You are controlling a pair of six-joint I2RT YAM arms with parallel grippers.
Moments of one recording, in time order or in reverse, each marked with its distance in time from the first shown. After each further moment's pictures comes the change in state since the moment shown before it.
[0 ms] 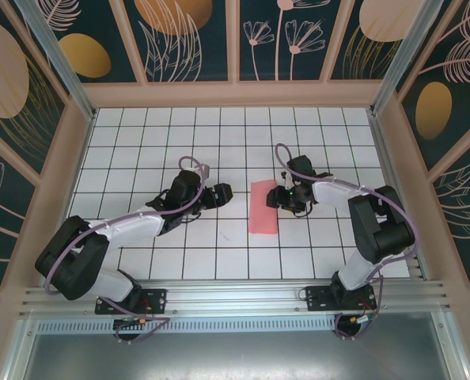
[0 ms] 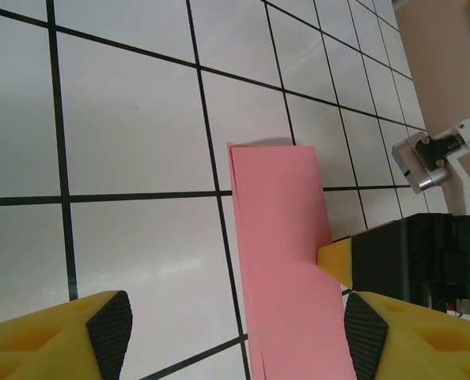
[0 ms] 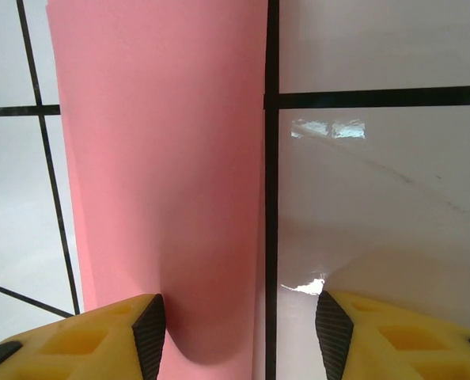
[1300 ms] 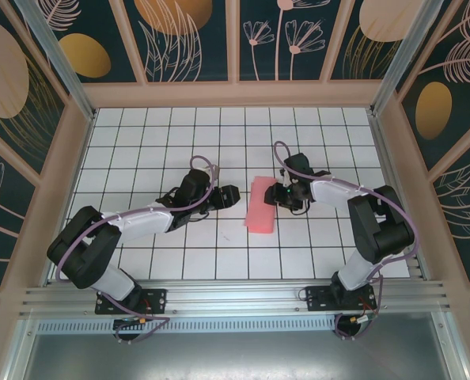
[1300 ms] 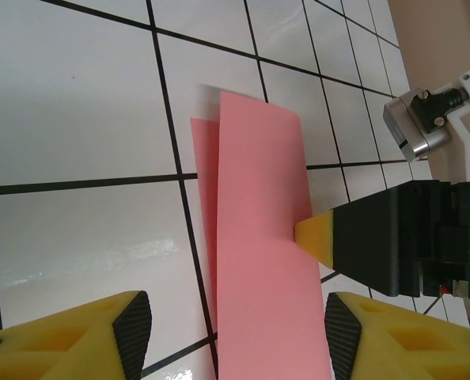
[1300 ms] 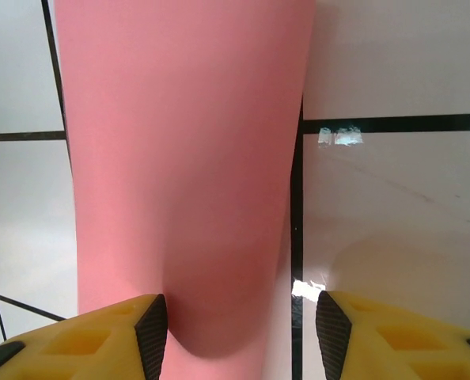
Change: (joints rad) left arm -0.041 0.094 0.055 0.026 0.046 -0.011; right arm 0.023 0.001 0.031 -0.001 0.030 0.053
